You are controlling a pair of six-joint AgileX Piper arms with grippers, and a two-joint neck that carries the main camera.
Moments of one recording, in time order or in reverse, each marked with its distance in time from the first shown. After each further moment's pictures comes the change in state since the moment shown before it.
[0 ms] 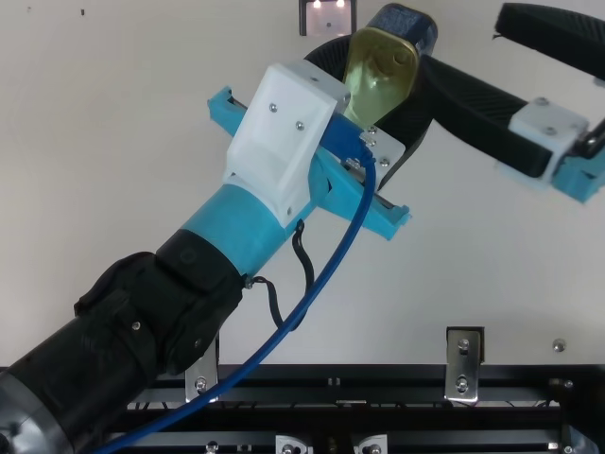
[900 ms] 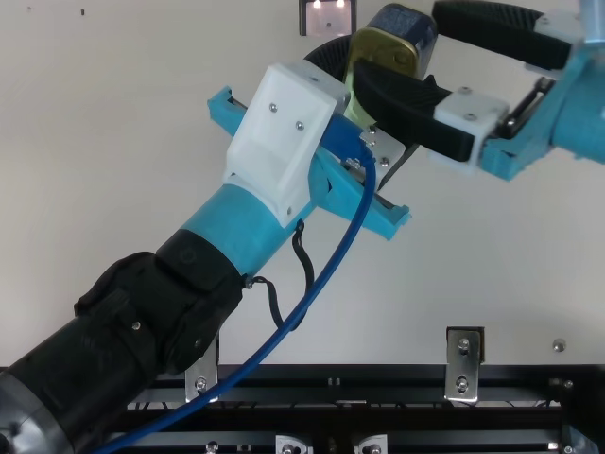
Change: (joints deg) left arm 0.0 0.0 0.0 0.0 0.0 0.0; right arm 8.4 8.4 -2.5 5.0 -4.7 -5.1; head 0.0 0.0
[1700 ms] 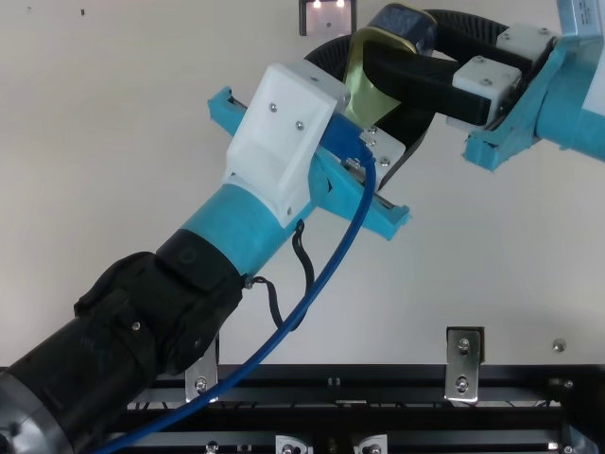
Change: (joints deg) left arm 0.0 0.0 0.0 0.0 0.0 0.0; right arm 0.8 1.7 -0.1 0.8 -1.4 -1.9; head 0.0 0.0
